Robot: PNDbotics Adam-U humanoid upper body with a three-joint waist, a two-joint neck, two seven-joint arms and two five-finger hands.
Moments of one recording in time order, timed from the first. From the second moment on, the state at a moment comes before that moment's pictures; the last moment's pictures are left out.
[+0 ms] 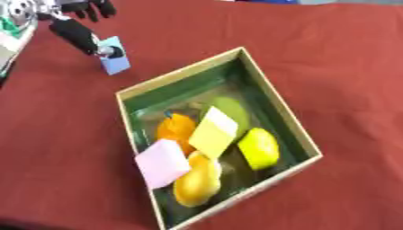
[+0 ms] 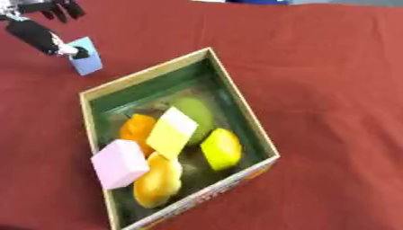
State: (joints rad) left arm -0.99 0.79 -0.28 -1.34 -0.59 0.25 -0.69; right arm -0.21 -0.51 -0.10 -1.99 -0.24 -0.06 -0.21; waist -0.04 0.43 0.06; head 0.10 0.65
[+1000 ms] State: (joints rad) left arm -1.03 0.72 -0.26 -1.10 -0.65 0.16 -0.63; right arm -0.21 -0.51 -0.10 -1.99 -0.23 -0.06 -0.21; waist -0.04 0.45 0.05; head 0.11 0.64
